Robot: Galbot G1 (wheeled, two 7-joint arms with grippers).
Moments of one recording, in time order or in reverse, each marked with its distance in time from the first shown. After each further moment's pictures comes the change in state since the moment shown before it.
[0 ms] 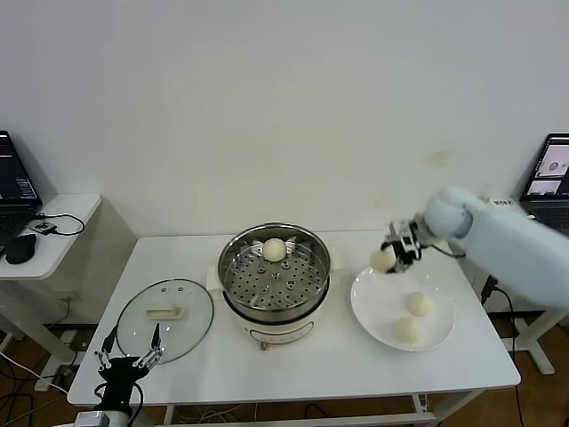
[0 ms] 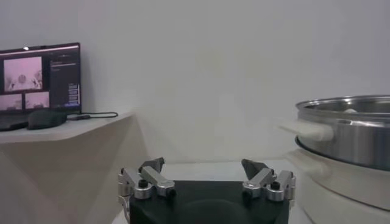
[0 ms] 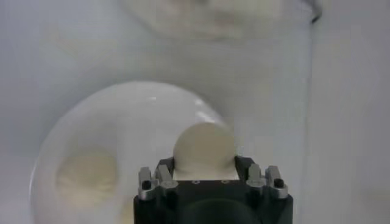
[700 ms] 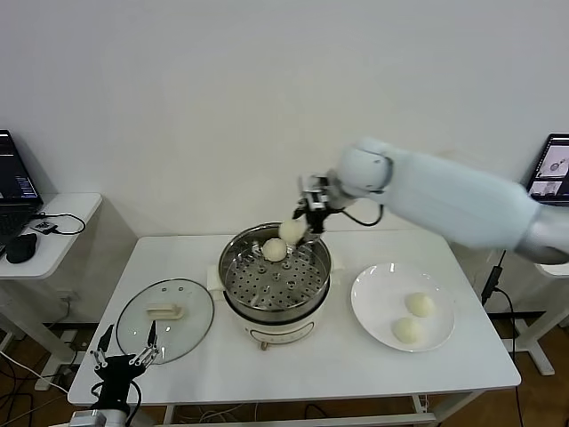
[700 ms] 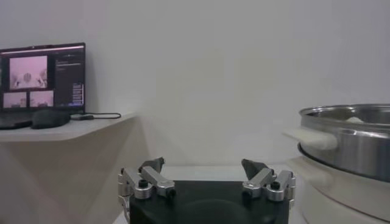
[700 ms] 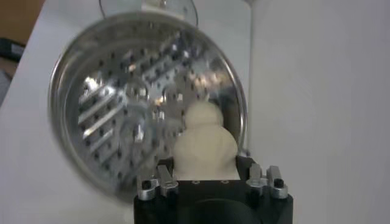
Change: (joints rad) left arm -0.001 -0.018 -0.016 -0.016 -0.010 0.000 -0.003; right arm 0.155 0.399 -0.170 -0.029 0.348 -0.209 0.160
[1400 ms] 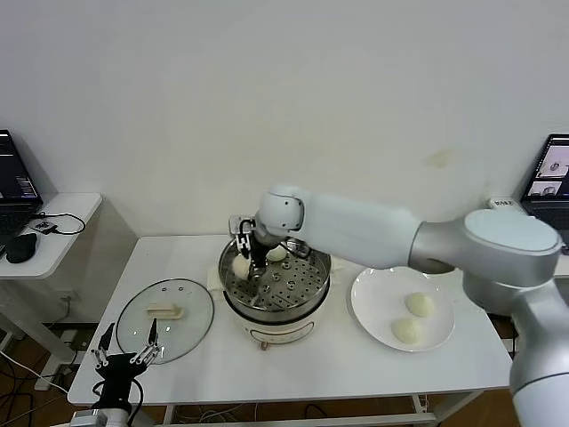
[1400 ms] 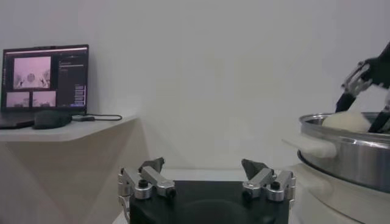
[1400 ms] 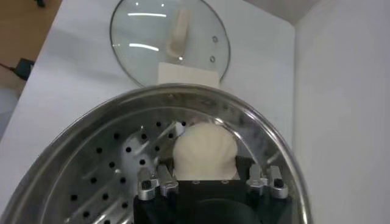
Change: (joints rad) left arm -0.004 -0.014 0.001 -0.005 -0.001 -0.002 0.000; right arm -0.132 0.257 -0.037 -0.187 -0.032 -0.055 0.064
